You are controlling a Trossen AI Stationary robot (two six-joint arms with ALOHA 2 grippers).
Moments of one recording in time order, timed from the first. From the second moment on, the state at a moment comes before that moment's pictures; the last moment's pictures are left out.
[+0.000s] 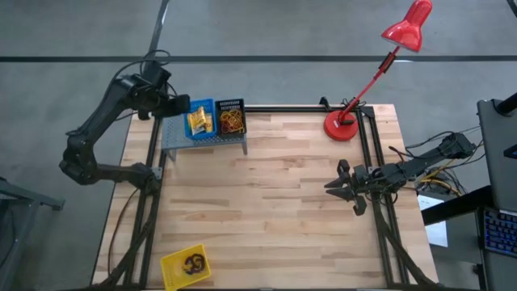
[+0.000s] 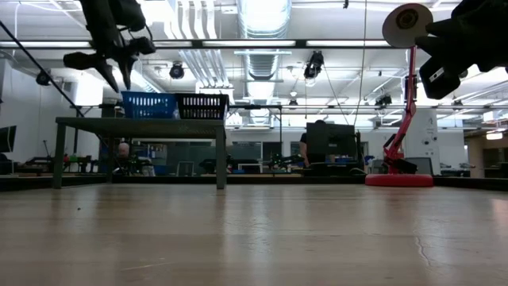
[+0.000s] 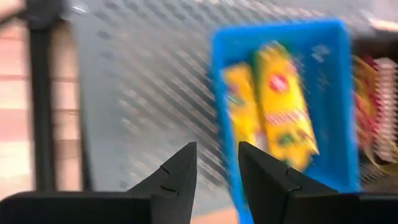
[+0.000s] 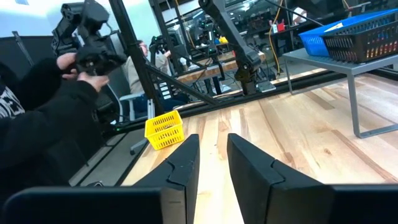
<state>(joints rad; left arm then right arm) 1.03 1.21 1.31 -1.29 0.06 -0.61 0.41 0.37 0.03 0.39 0.26 0.34</state>
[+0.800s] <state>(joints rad) -0.45 1.10 1.31 -1.56 -0.23 -1.26 0.41 0.37 0.03 0.39 0.26 0.34</state>
